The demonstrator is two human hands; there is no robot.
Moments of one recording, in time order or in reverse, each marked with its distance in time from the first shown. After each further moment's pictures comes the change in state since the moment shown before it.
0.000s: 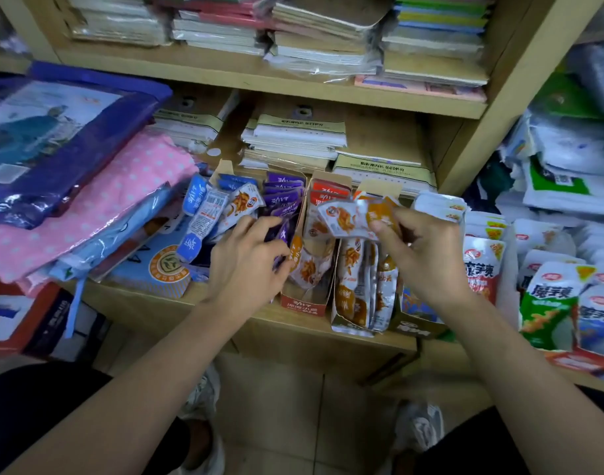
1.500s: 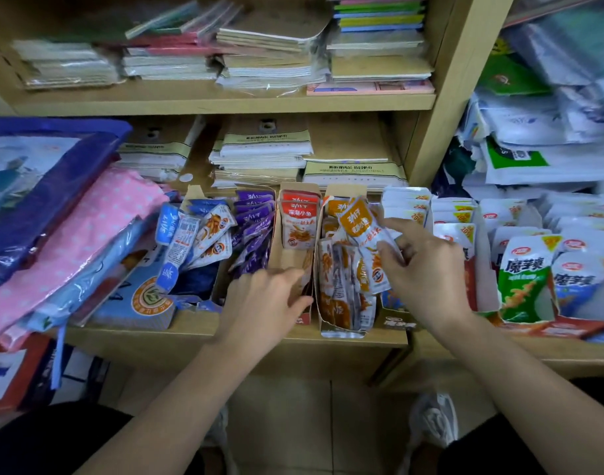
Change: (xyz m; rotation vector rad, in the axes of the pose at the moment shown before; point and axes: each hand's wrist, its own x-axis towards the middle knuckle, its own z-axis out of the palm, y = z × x) left_hand -0.004 0.057 -0.015 -0.063 -0.252 0.017; right_hand -0.038 0.005 -0.015 -0.179 0.100 0.249
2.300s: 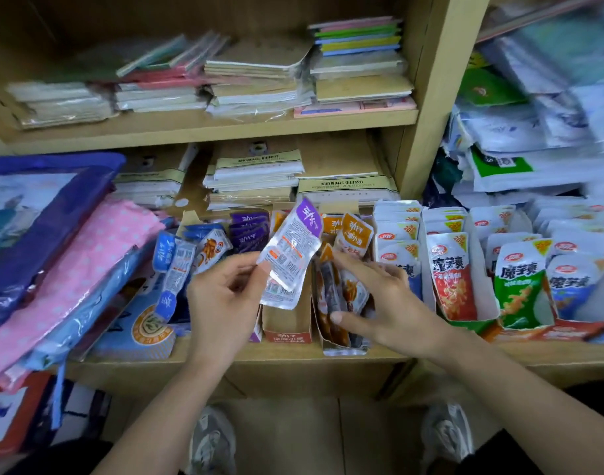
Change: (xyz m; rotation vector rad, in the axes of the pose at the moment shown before) left_hand 0.010 -0.025 -0.010 -0.895 0.418 -0.264; right_hand -0.011 0.005 0.018 0.112 -0.543 -0.122
